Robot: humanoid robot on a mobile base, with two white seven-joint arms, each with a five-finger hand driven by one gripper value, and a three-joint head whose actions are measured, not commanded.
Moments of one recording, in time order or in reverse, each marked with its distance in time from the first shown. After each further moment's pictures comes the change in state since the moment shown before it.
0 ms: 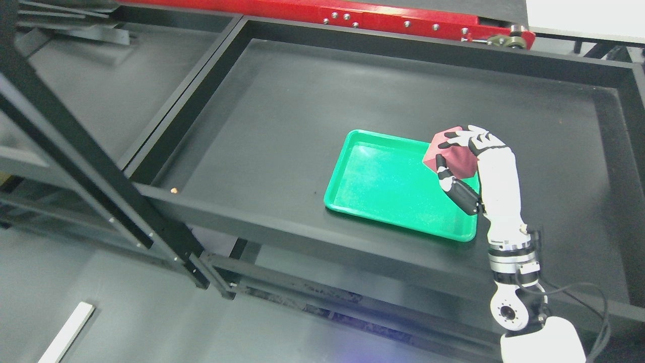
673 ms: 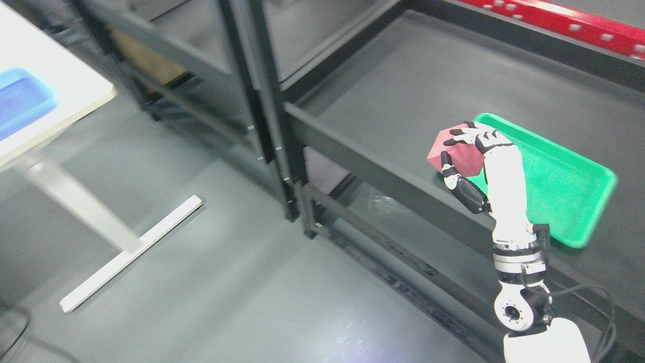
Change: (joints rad) left arm 0.000 0.000 0.000 0.000 0.000 0.000 0.000; right arm 0.004 0.000 -0.012 -0.022 -0.016 -0.002 0.004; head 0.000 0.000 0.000
